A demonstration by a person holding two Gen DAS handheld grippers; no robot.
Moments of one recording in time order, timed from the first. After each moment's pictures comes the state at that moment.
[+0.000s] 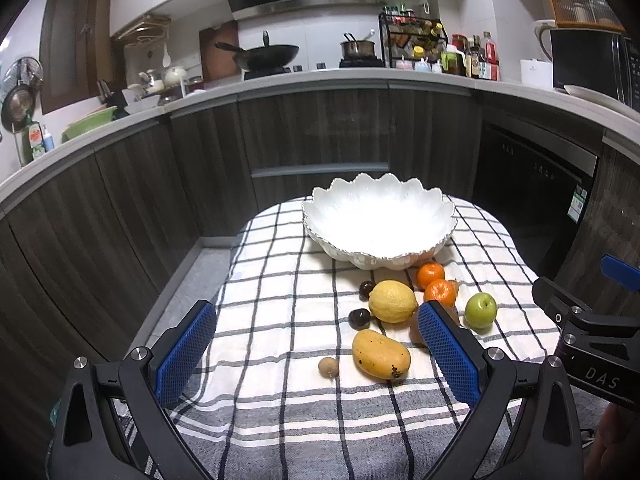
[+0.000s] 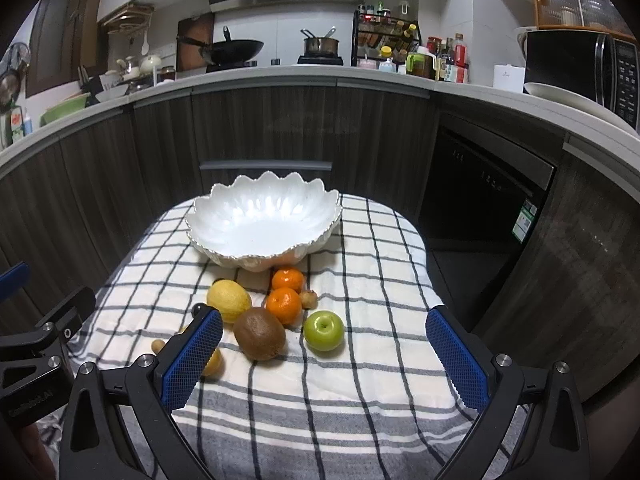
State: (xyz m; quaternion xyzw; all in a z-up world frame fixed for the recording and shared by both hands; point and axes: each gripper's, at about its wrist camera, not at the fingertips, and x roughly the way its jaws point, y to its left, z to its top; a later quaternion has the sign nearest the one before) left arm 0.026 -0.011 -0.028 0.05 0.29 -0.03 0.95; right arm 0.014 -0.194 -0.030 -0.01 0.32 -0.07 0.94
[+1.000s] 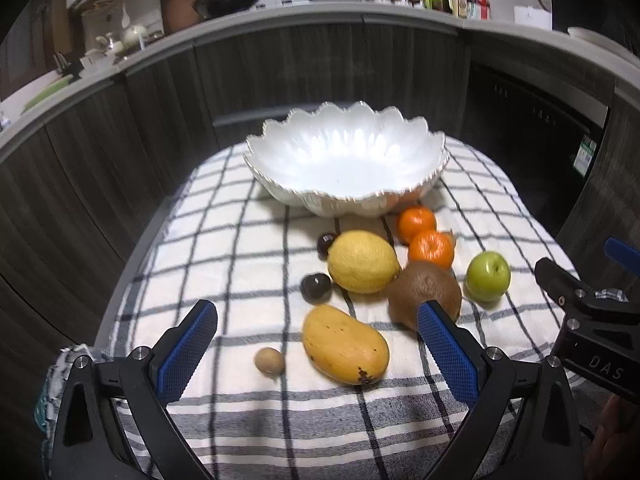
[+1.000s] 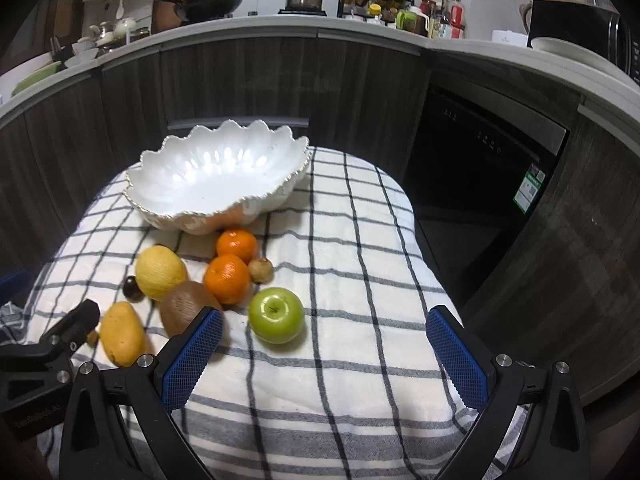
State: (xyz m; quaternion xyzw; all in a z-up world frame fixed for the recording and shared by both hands) left arm 0.094 -0.054 -0.102 0.06 0.39 -0.07 0.92; right arm 0.067 -0.230 -0.093 -0.02 0.39 -0.11 0.92
